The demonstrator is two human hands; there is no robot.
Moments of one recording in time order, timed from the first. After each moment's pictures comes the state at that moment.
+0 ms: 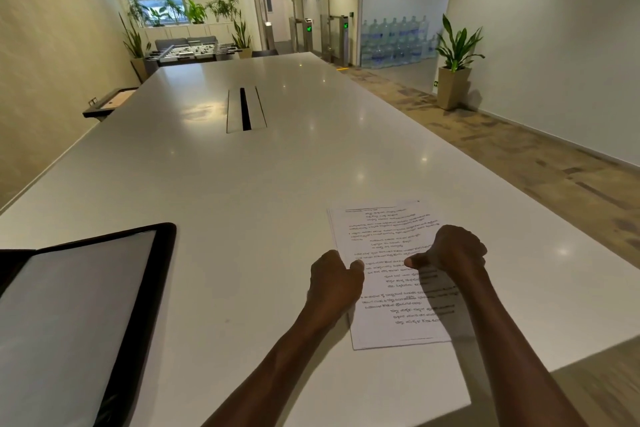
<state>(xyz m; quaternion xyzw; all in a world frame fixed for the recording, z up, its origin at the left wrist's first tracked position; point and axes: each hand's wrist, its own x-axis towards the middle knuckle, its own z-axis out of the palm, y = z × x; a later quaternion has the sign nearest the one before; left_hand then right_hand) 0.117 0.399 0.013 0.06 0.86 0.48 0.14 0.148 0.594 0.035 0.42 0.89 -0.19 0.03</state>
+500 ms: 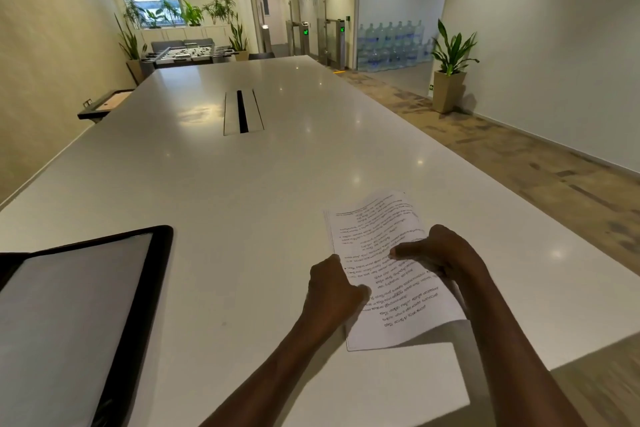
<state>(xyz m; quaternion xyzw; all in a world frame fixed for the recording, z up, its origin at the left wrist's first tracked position) 0.123 0.389 0.011 0.18 0.89 0.41 0.11 0.149 0.597 0.037 0.34 0.83 -0.44 0.01</state>
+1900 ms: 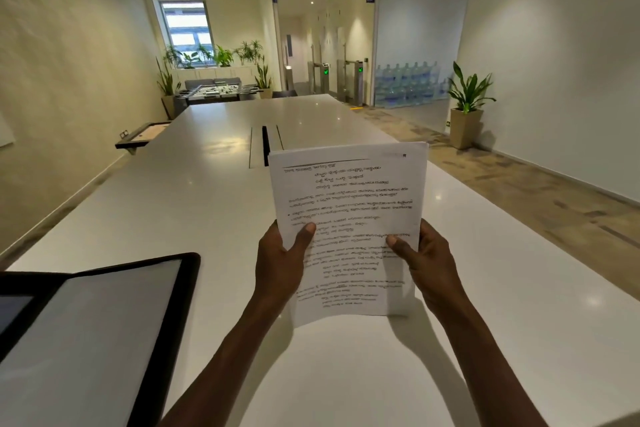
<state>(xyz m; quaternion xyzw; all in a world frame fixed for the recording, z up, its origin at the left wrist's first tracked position) 0.058 0.318 0.073 0.15 0.74 0.65 -0.10 0.134 0.533 0.056 0.03 0.68 -0.68 -0.27</state>
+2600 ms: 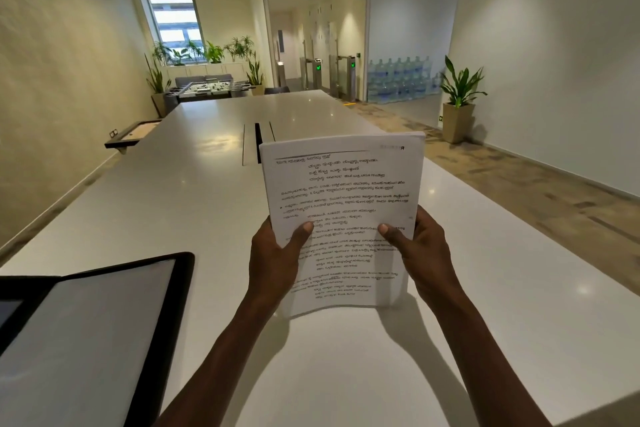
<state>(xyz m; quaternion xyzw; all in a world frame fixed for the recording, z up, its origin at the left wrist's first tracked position) 0.059 0.317 0.074 0.16 0.73 0.65 -0.11 0.132 0.526 0.068 0.03 0.68 -0.67 -0.30</state>
